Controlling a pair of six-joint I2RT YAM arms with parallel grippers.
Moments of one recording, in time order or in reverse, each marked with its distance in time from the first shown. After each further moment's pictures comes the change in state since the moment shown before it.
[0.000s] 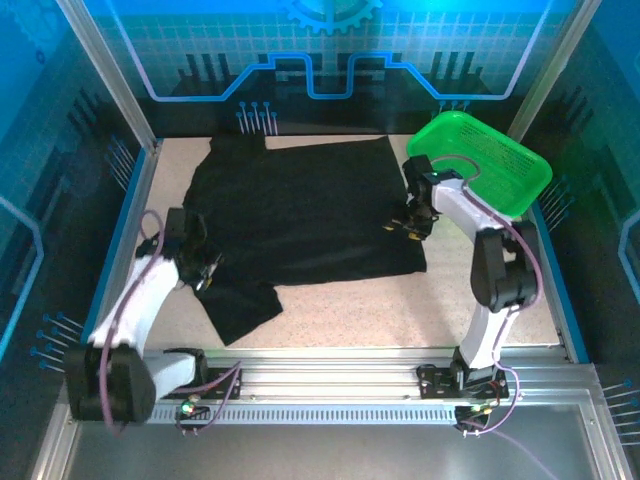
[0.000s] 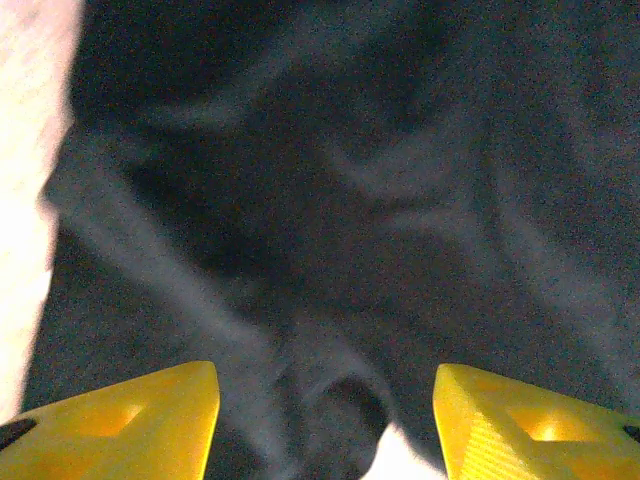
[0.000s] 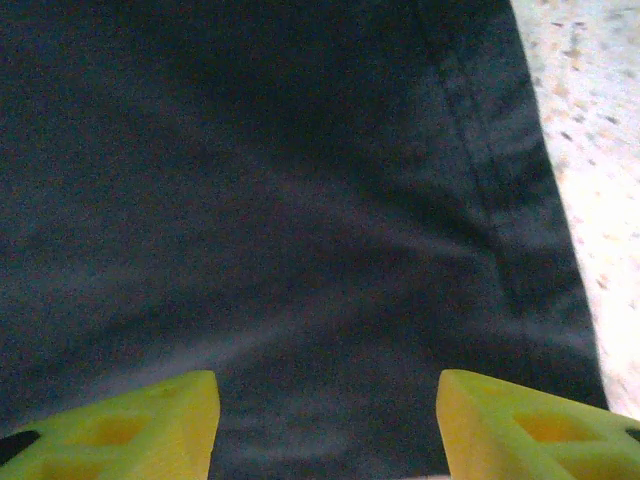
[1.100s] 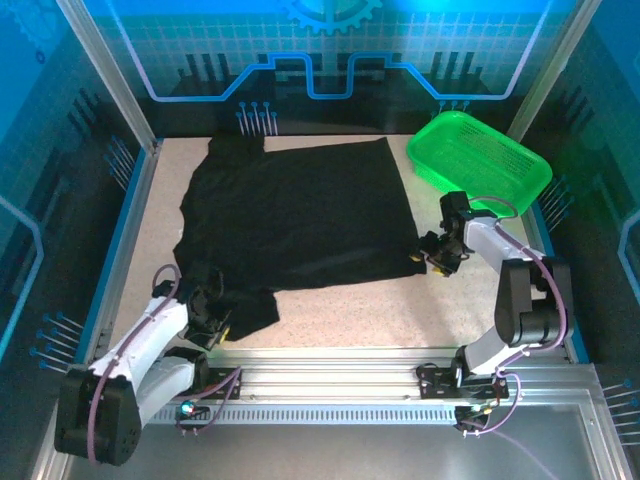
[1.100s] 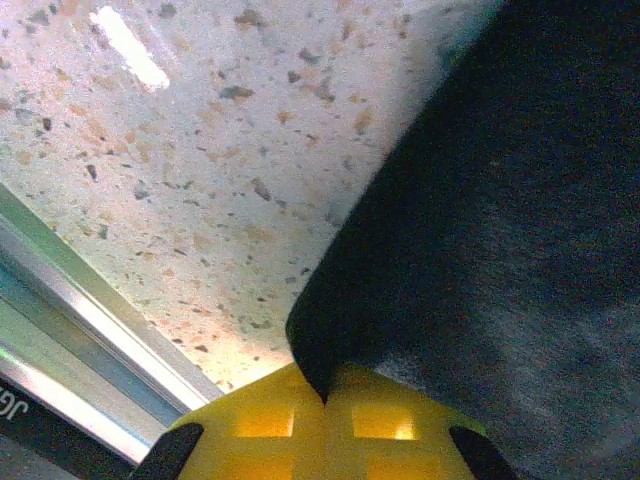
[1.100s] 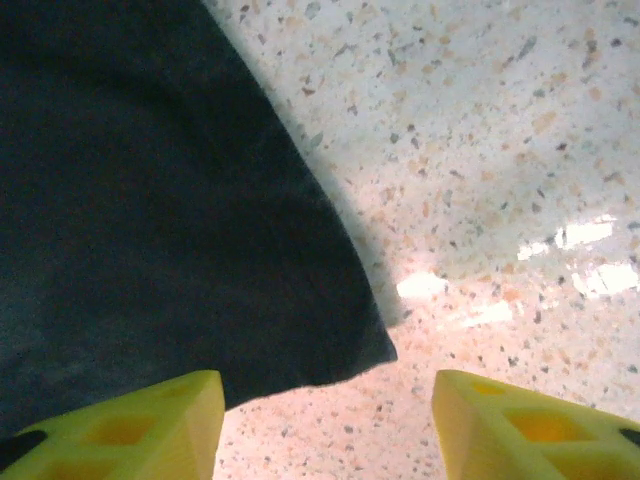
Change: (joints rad) left arm -0.153 -0.174 -0.341 -0.144 0.018 -0.245; right arm -0.180 -0.221 -0.423 0.129 -0.074 0.027
